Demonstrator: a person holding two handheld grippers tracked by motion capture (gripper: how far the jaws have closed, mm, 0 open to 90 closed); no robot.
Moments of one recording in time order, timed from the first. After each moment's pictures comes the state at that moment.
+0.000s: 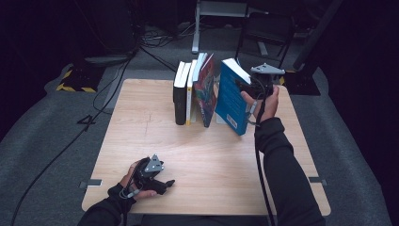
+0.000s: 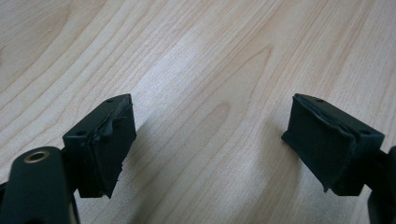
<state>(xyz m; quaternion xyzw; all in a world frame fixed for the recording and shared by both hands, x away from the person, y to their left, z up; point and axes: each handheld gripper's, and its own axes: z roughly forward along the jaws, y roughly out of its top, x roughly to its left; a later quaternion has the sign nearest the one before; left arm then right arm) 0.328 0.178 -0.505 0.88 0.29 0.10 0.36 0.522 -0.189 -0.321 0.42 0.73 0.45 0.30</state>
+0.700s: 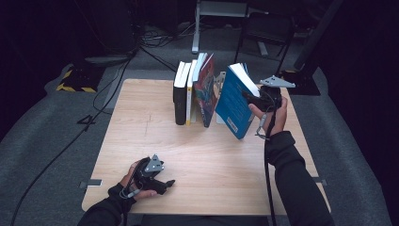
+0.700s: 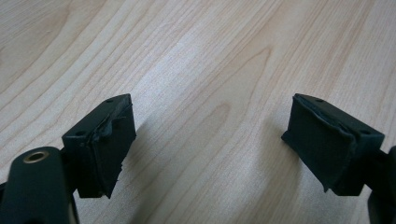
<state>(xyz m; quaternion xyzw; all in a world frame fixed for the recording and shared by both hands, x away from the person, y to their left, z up) 0.329 0.178 -0.505 0.88 0.28 0.10 0.36 0.490 -0.212 -0.335 0.41 0.73 0.46 0.30</state>
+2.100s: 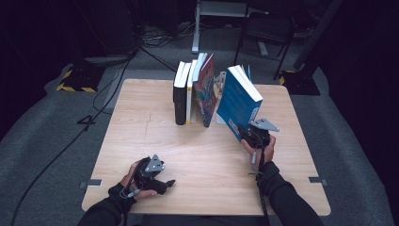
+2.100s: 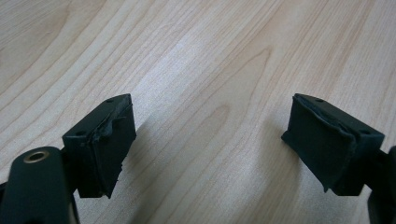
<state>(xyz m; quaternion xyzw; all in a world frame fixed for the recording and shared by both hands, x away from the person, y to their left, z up) 0.329 0.177 -0.505 0.88 0.28 0.10 0.36 0.446 -0.211 -0.475 0.47 0.71 0.43 0.30</state>
